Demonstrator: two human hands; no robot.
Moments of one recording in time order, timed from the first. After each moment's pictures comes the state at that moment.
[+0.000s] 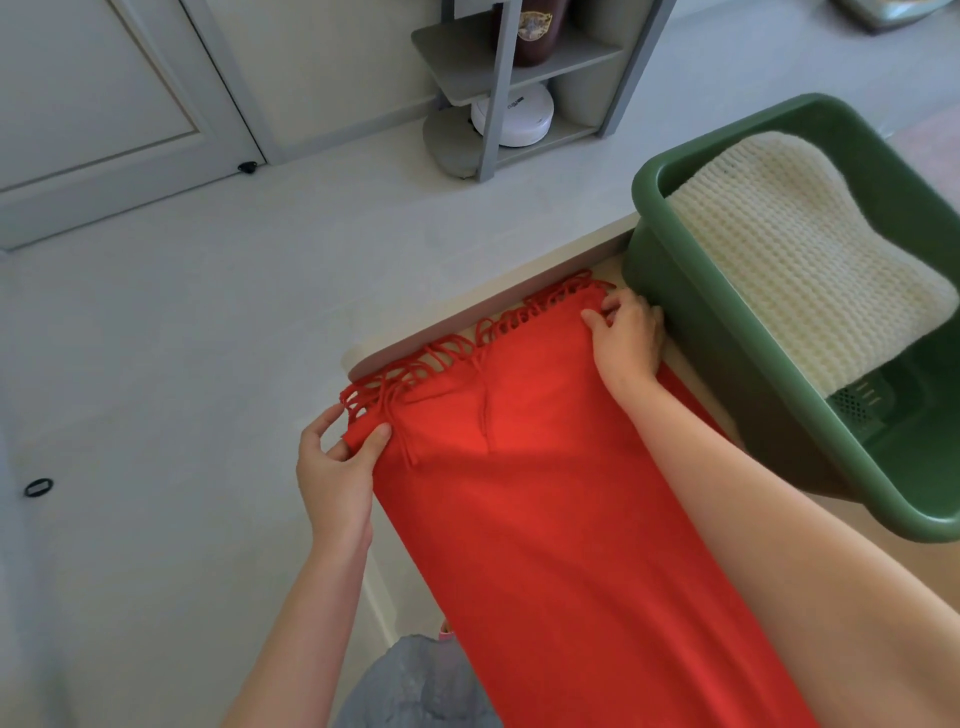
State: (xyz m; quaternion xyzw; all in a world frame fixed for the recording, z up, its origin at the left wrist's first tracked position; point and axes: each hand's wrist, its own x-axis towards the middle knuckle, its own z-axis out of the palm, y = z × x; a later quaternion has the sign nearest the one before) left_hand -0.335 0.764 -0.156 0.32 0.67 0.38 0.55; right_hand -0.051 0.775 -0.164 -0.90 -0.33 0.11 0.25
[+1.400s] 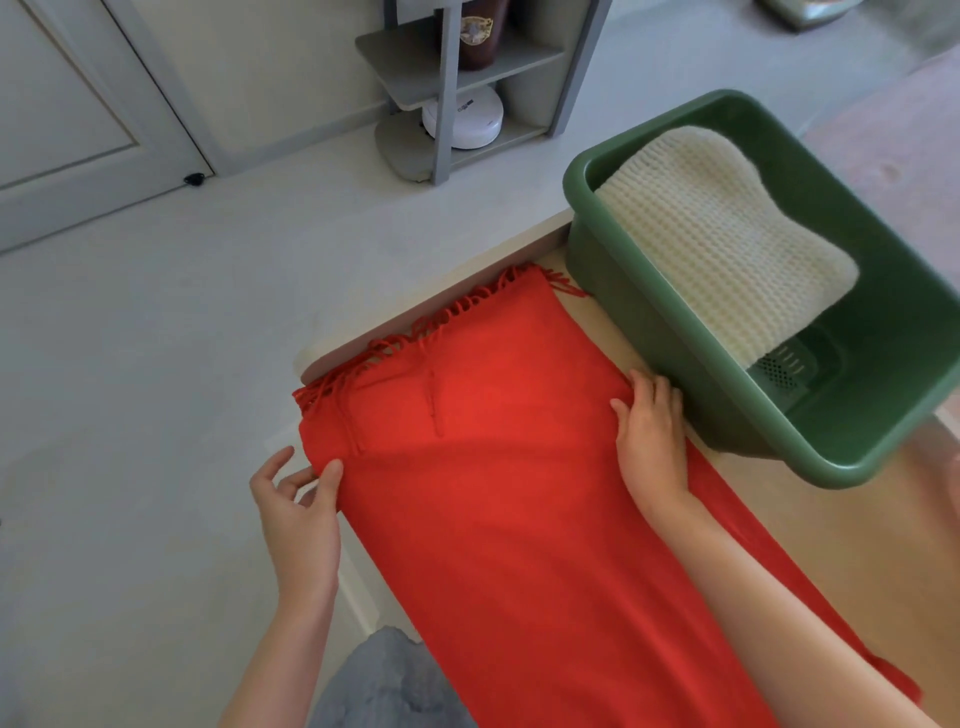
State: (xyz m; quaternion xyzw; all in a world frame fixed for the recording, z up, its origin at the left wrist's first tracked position) left_hand -0.348 0.726 -0.161 0.37 0.69 0.33 0.52; right_hand -0.051 0.635 -0.170 -0.91 -0.39 0.02 0.12
